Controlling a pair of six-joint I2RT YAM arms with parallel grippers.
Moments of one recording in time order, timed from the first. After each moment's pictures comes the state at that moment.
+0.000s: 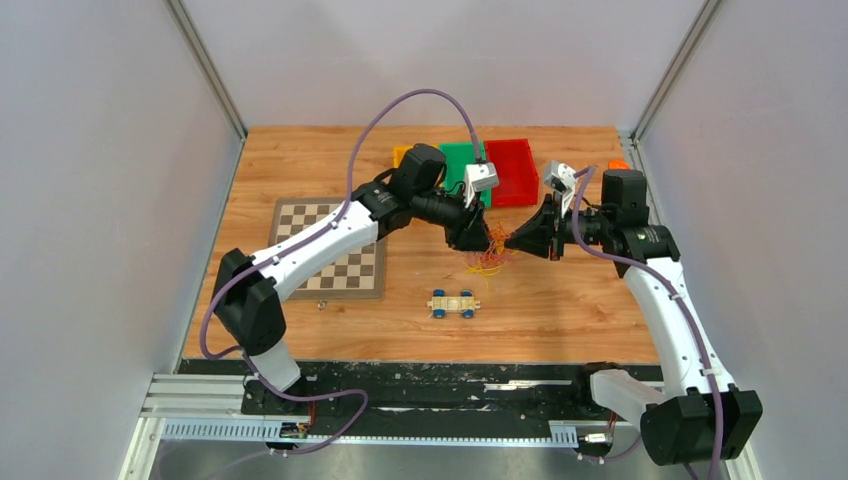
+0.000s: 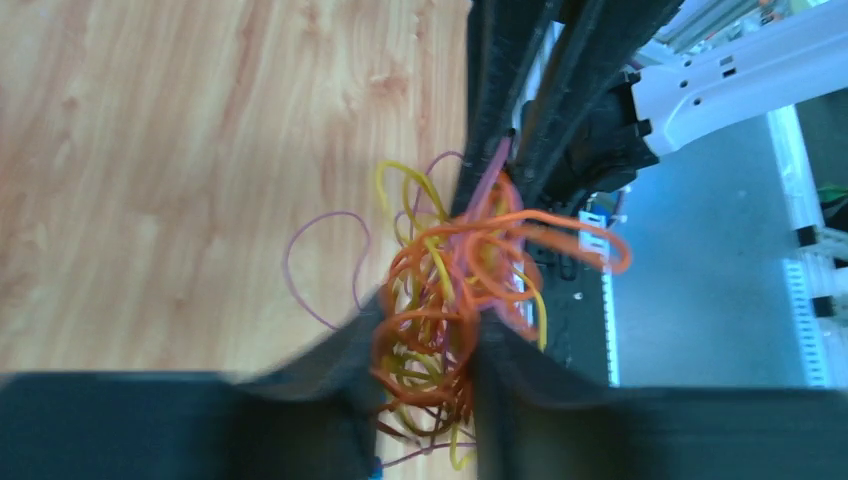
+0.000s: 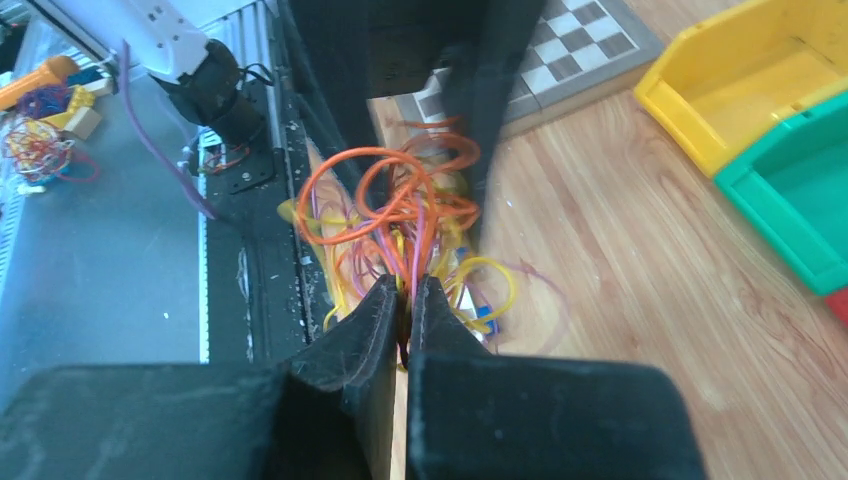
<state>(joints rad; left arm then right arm) -0.77 1.68 1.52 -0.35 0.82 0.01 0.09 1.08 1.07 -0.63 -1.20 -0.35</state>
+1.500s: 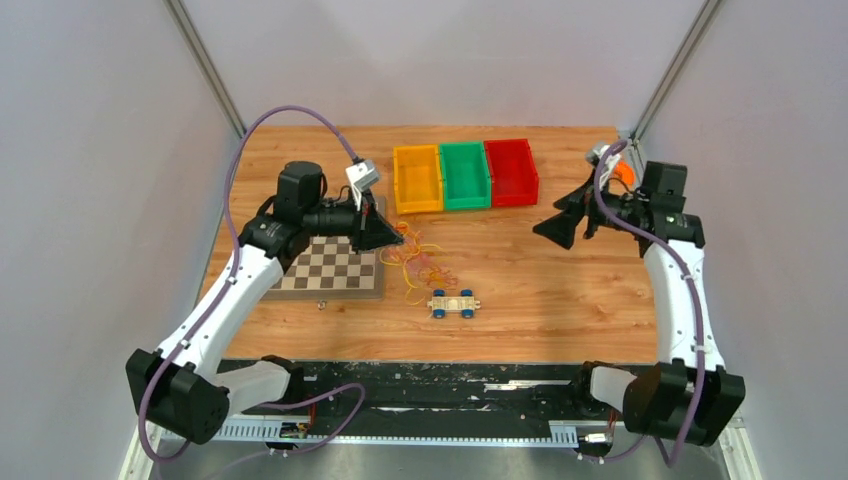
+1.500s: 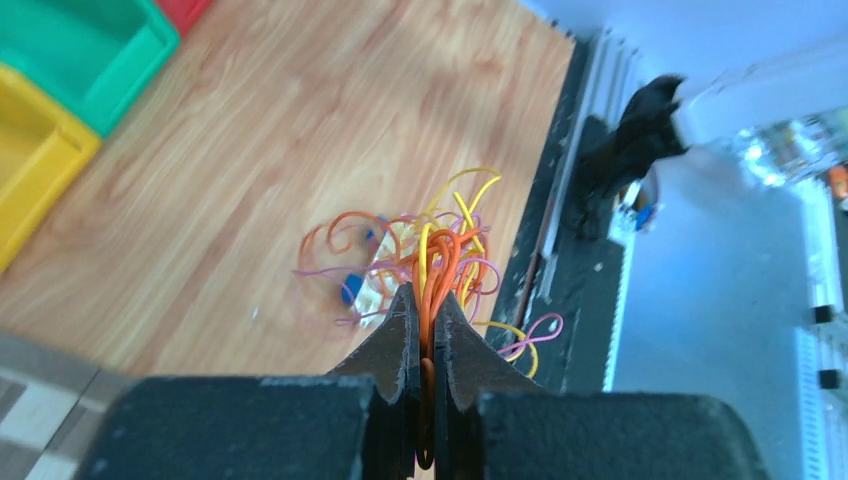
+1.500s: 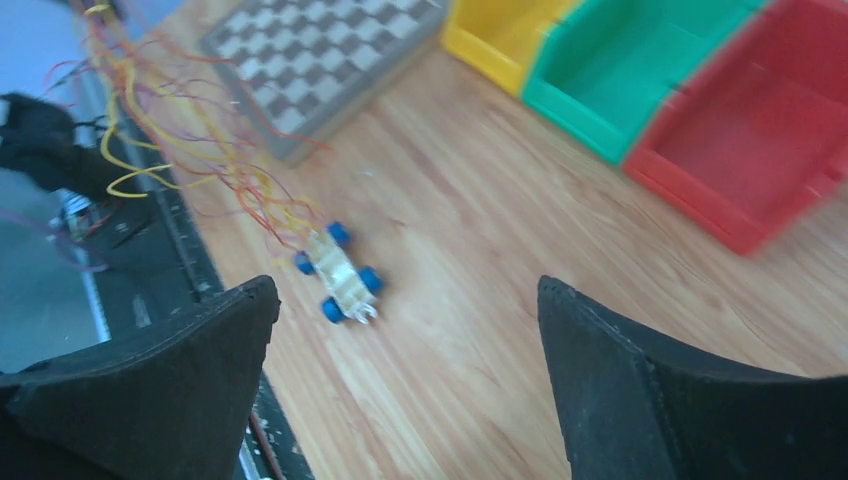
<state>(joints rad) -0.34 1.14 1.06 -0.47 0.90 0.04 -0.25 1.20 1.17 -0.73 -1.09 -0.43</state>
